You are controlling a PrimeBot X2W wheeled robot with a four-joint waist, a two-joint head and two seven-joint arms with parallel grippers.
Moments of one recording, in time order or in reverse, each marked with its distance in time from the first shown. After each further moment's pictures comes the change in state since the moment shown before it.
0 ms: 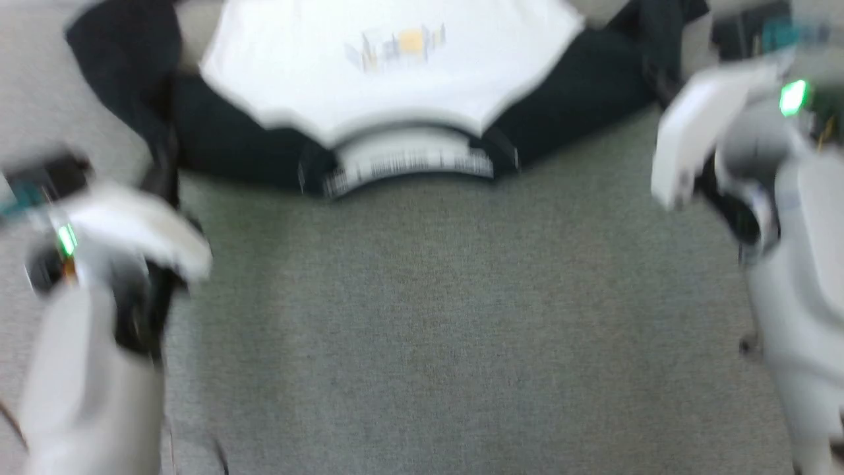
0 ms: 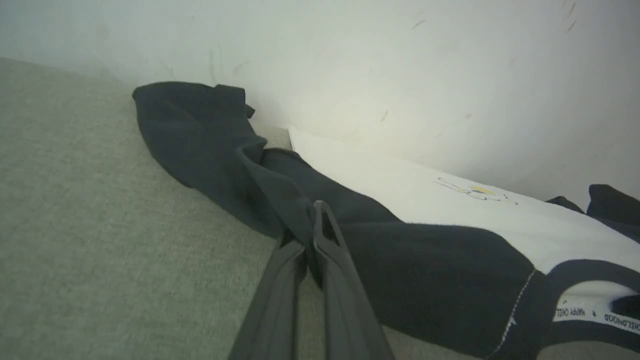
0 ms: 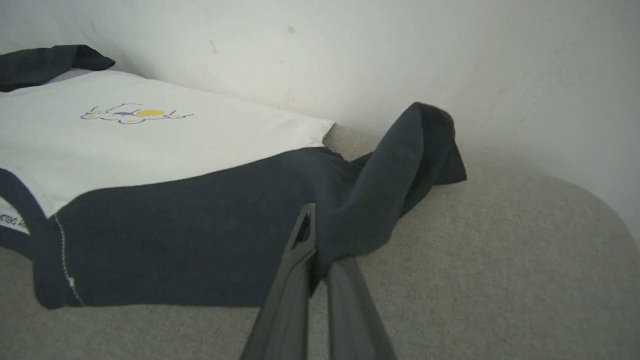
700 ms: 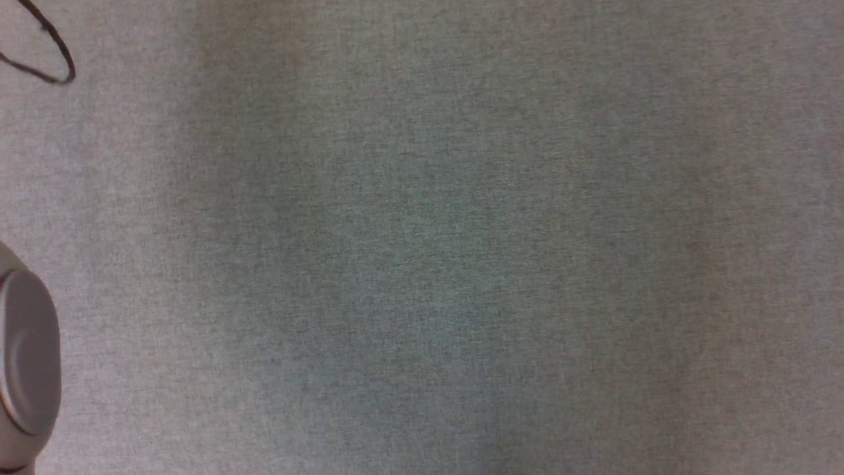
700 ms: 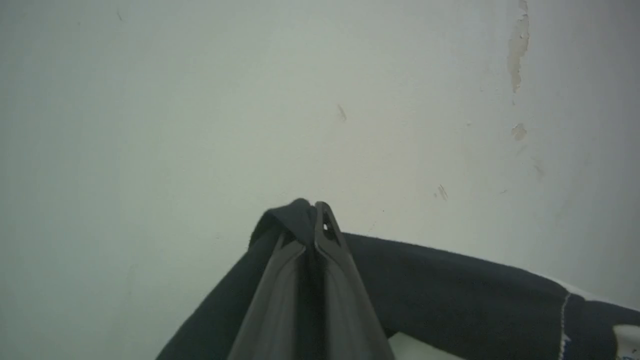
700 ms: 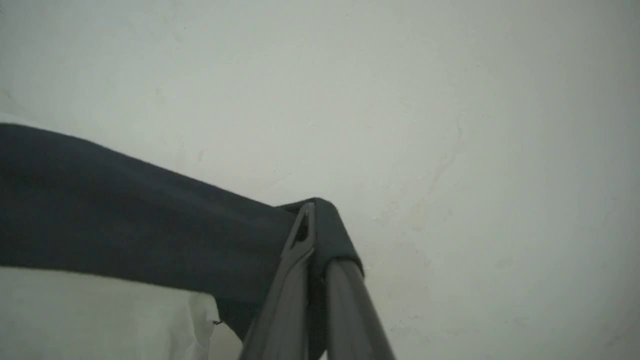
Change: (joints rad) left arm -0.866 0.056 0.090 0.008 0.026 0.075 -0.107; right arm -0.775 0.071 -0.166 -0.018 -0.360 0.001 -0.073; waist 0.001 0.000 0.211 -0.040
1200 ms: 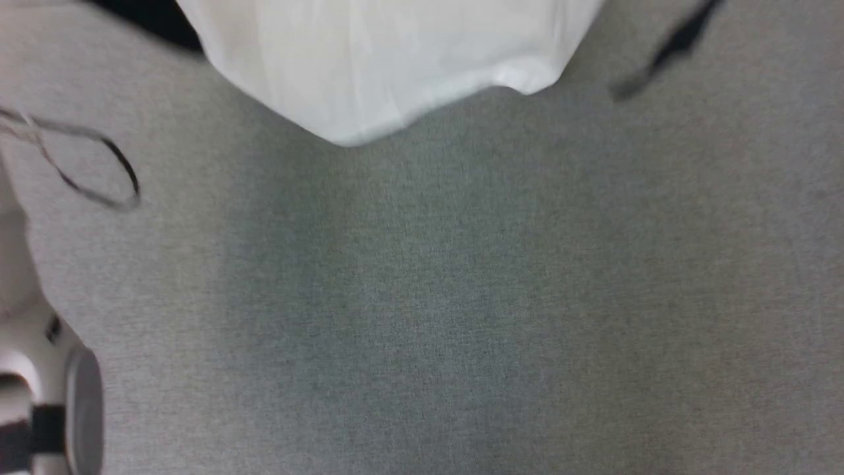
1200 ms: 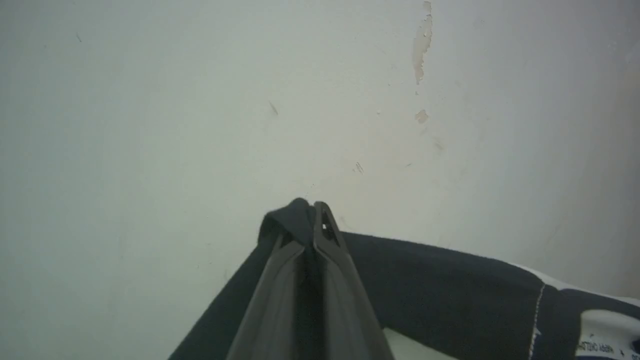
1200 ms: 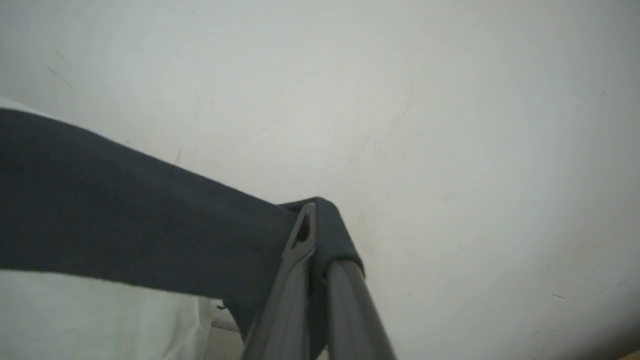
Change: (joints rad) left arm 0.311 -0.023 -0.029 -0.252 -0.031 0.059 0.279; right arm 0.313 -0.114 0.078 -0.200 0.176 -0.001 0.281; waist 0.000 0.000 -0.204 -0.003
